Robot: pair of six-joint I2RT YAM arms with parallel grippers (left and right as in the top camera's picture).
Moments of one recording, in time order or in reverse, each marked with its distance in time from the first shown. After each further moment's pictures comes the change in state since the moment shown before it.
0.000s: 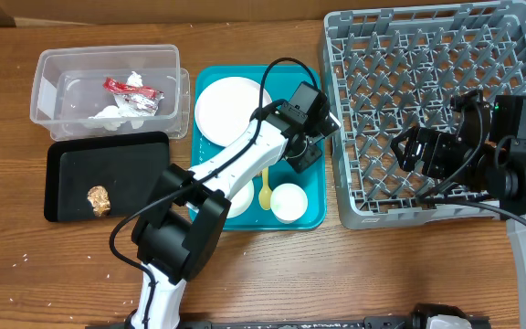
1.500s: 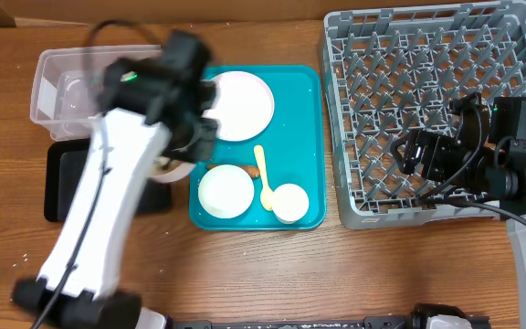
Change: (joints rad) left arm 0.362 -0.467 0.245 -0.904 -0.068 -0.365; right arm 0.000 0.000 0.000 -0.029 -0.001 0.000
